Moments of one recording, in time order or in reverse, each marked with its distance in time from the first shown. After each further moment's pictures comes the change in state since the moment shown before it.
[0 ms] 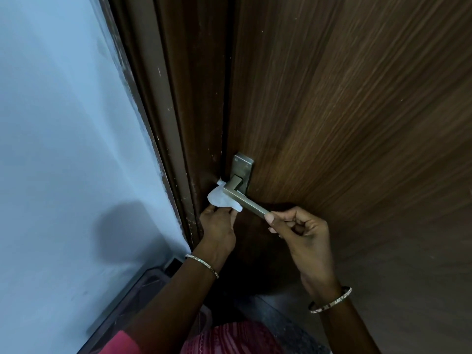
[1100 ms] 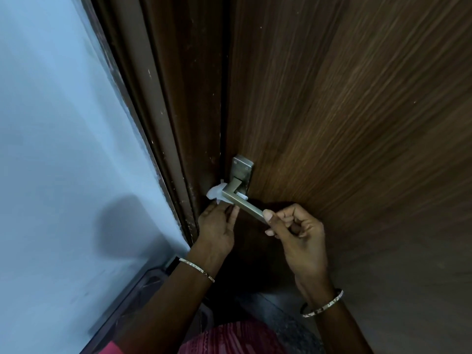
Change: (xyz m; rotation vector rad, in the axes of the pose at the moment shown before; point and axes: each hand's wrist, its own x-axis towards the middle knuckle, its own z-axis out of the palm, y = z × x) left_hand 0.001 0.012 0.004 -0.057 -0.009 -0.179; right_hand 0.011 0.009 0.010 -0.063 0.068 -0.041
